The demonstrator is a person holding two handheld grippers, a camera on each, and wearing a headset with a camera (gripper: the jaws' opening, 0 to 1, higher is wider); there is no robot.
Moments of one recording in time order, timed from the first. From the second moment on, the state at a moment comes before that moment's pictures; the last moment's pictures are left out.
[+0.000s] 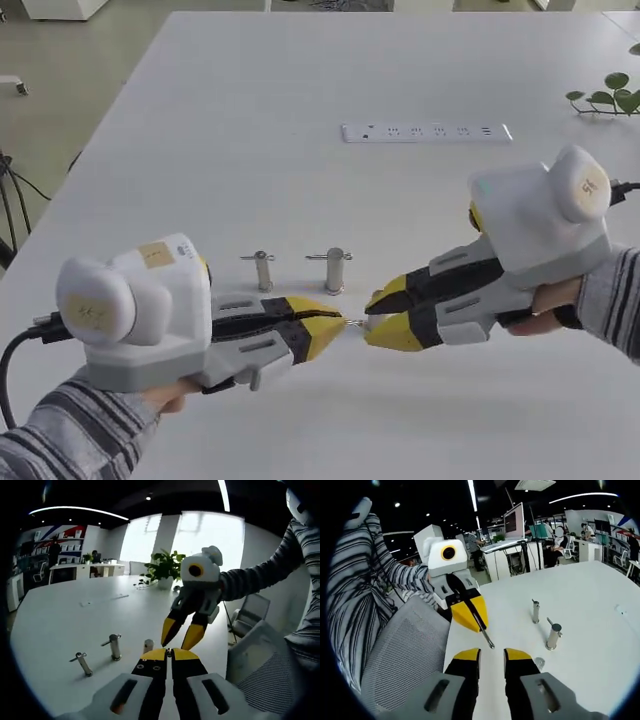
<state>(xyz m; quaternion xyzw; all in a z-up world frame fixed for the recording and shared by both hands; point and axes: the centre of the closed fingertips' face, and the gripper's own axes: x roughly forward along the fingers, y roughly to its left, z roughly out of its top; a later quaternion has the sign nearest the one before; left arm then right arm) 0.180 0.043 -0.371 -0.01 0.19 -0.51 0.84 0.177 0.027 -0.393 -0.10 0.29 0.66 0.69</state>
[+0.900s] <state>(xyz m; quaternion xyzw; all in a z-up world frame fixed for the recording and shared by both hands) 0.164 0.031 -0.364 -0.06 0.19 -0.54 0.82 0.158 0.034 -0.387 -0.15 0.26 0.69 0.66</state>
